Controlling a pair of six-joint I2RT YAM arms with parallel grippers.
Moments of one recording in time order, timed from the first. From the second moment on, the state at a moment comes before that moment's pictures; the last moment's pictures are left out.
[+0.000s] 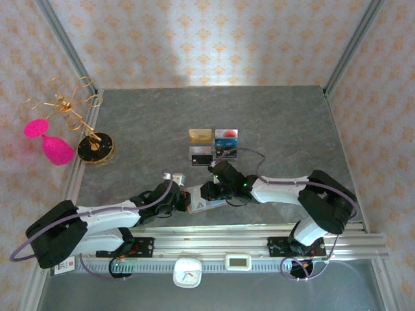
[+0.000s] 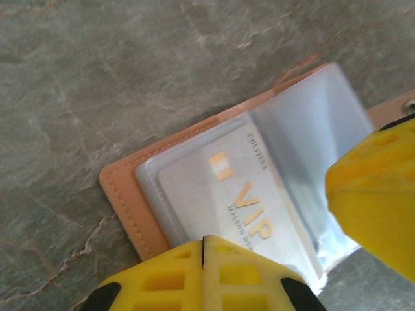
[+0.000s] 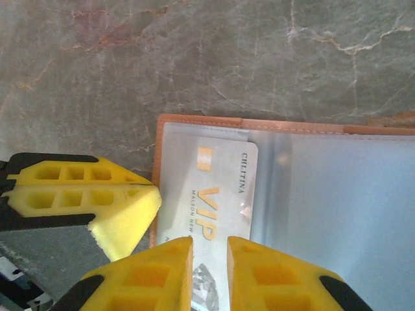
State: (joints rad) left arm -0.82 1.17 0.26 0.13 -0.03 -0.75; right arm 0.93 1.56 0.70 0.01 -0.25 0.79
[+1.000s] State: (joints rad) left arm -0.79 1.22 0.25 0.23 -0.01 -0.74; right arm 0.92 1.51 0.58 0.07 -0.20 0.87
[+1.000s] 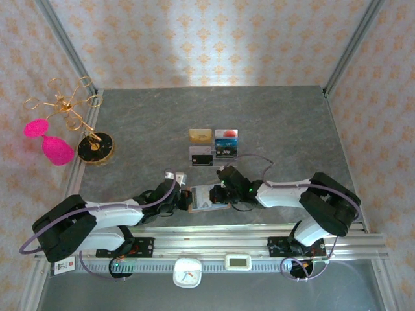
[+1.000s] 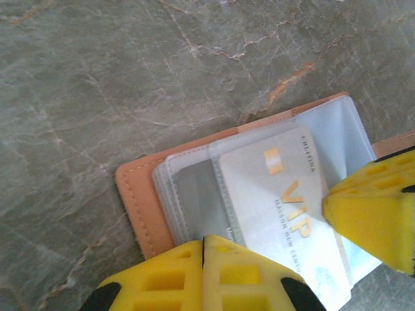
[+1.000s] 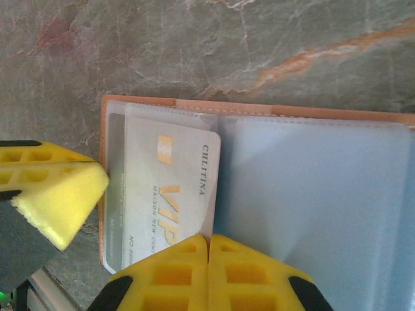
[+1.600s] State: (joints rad) left arm -0.87 1.28 0.32 0.22 -0.02 -0.72; right arm 0.92 1.51 0.57 0.10 -0.20 0.88
